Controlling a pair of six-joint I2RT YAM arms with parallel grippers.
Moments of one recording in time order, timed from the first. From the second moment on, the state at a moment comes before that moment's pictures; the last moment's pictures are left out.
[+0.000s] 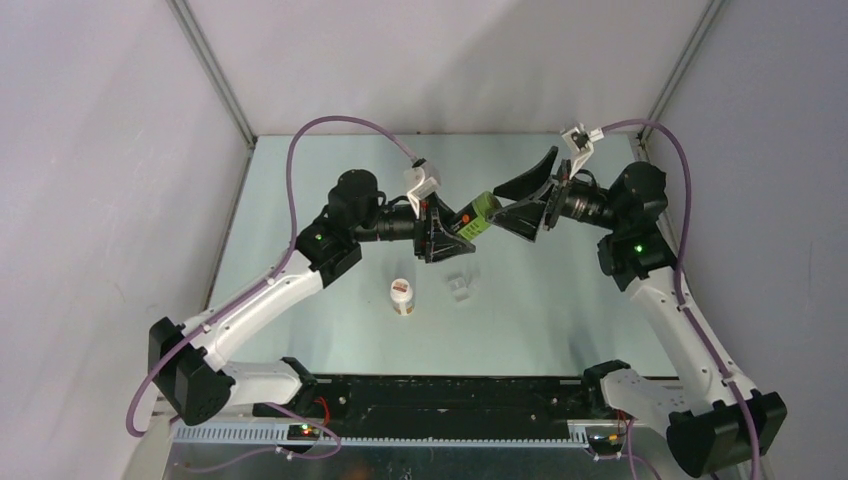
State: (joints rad) left arm -0.72 1.24 1.11 0.02 0.75 -0.17; right arm 0.27 1.04 1.05 0.18 -1.04 0.58
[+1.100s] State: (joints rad) left arm -0.72 1.27 1.10 0.15 0.74 -0.21; right arm 0.47 0.86 0.95 0.06 -0.46 0.67
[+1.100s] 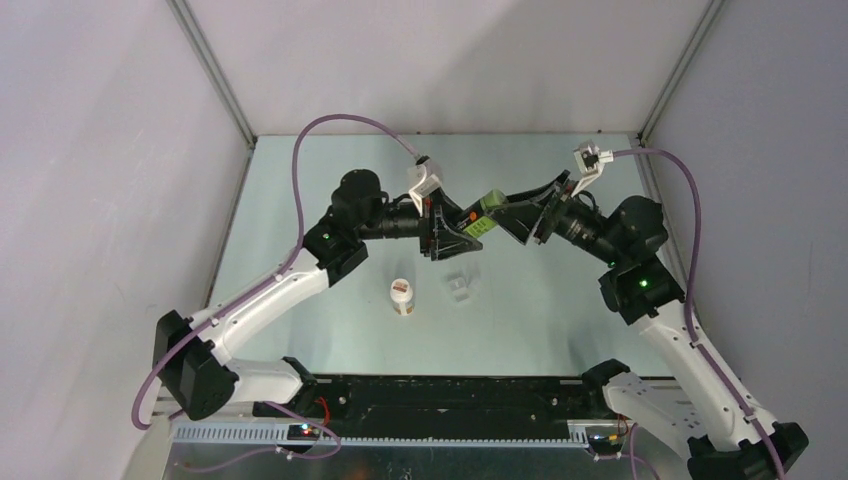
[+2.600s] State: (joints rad) left arm -0.72 1.27 1.04 0.18 0.90 -0.24; right arm 0.39 0.84 0.93 0.04 -0.78 0.60
